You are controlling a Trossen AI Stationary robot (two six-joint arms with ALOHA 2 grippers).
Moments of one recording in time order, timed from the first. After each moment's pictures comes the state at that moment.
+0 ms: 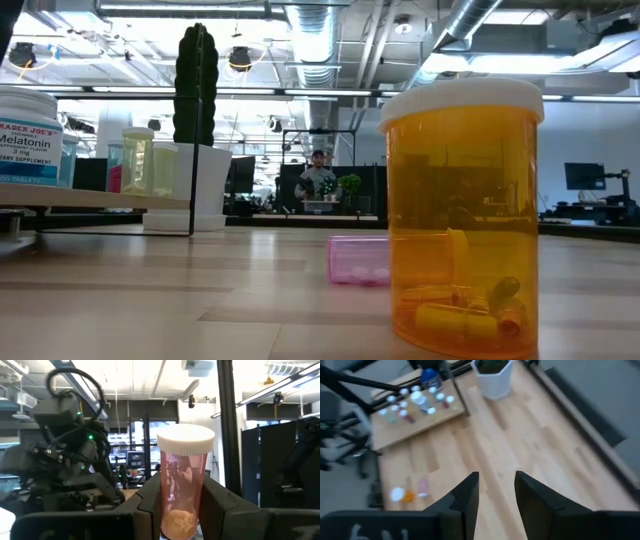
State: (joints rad) left arm -0.20 1.85 1.86 0.41 -0.01 0.06; right arm -0.11 1.26 2.10 -1.57 0.08 0.32
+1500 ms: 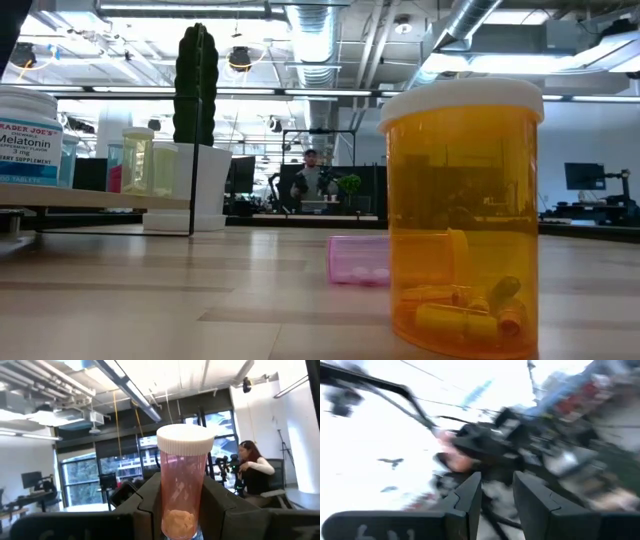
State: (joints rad) left arm -0.10 1.85 1.86 0.42 -0.18 0.25; right arm -0.51 0.70 0.85 0.28 -0.61 0.87
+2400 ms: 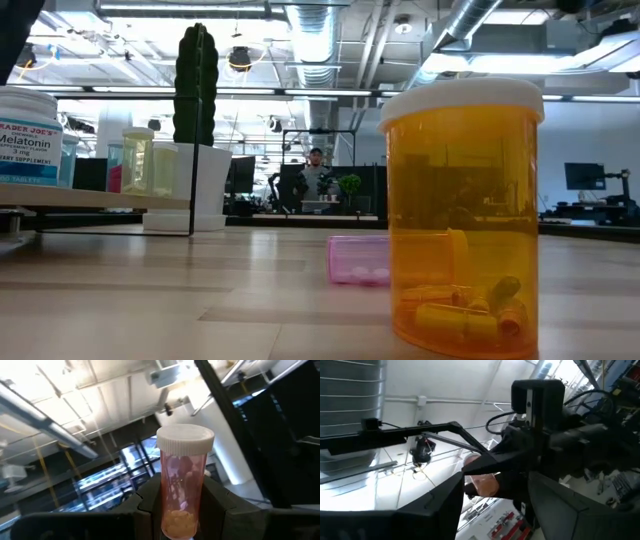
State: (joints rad) left arm 0.08 1.85 1.86 0.48 0.43 0.30; right arm -0.32 1.00 0.77 1.01 -0.50 1.39
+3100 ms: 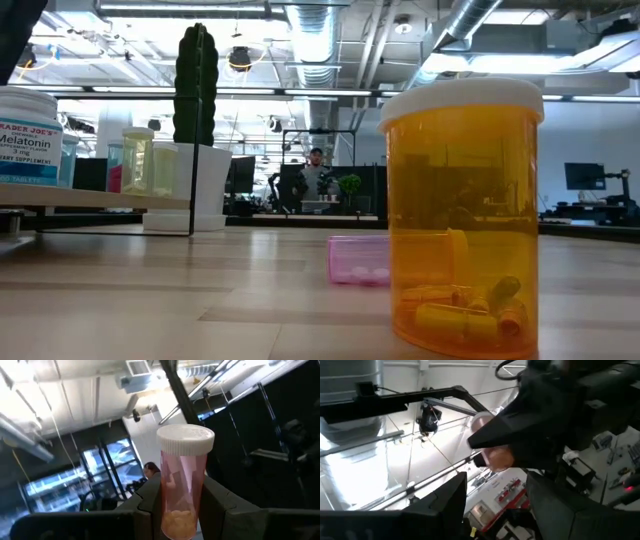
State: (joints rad) left arm 0.12 1.85 1.89 0.46 0.65 0.16; right arm -0.23 1.11 0.89 0.96 -0.61 1.35
